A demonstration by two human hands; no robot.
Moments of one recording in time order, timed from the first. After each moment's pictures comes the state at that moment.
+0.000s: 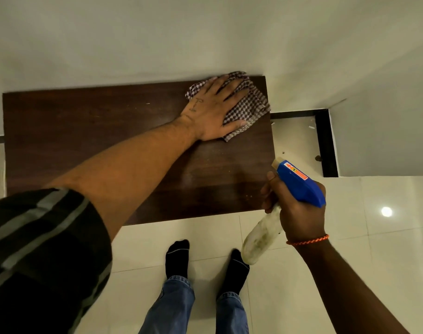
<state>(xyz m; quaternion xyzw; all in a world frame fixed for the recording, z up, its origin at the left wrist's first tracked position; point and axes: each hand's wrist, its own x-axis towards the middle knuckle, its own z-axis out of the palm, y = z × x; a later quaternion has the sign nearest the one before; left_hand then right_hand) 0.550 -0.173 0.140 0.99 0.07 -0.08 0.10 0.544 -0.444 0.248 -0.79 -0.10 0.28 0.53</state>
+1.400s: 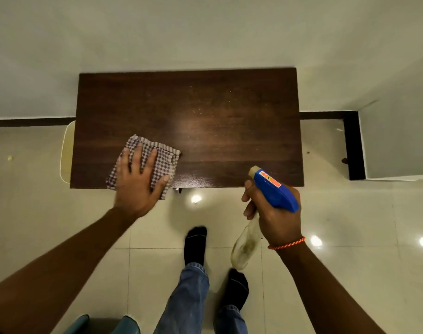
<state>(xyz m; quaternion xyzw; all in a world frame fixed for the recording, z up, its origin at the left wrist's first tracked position) 0.213 -0.239 0.141 0.90 0.41 -0.07 0.11 0.443 -0.462 0.254 -0.73 -0.15 0.35 0.57</state>
